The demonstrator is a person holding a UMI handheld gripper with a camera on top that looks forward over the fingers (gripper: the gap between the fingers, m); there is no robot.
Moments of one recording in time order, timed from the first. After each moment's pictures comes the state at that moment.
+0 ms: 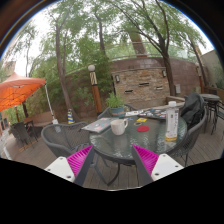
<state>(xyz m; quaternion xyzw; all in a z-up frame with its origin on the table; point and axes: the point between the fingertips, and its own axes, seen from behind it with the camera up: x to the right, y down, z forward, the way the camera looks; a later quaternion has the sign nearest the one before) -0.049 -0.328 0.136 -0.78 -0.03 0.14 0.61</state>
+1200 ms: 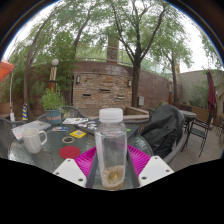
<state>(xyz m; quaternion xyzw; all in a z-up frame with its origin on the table) 0.209 -0.047 0.089 -0.76 0.06 -0.09 0.64</state>
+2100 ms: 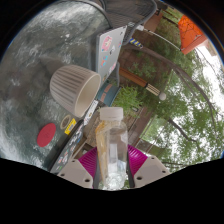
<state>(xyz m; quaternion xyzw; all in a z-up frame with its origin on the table) -0.008 0.064 0.188 -0.38 -0.61 -0.60 0.35</state>
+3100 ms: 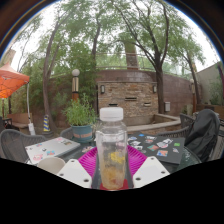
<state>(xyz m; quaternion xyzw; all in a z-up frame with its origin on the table) 0.051 0.093 0.119 -0.73 -0.01 0.04 0.68</state>
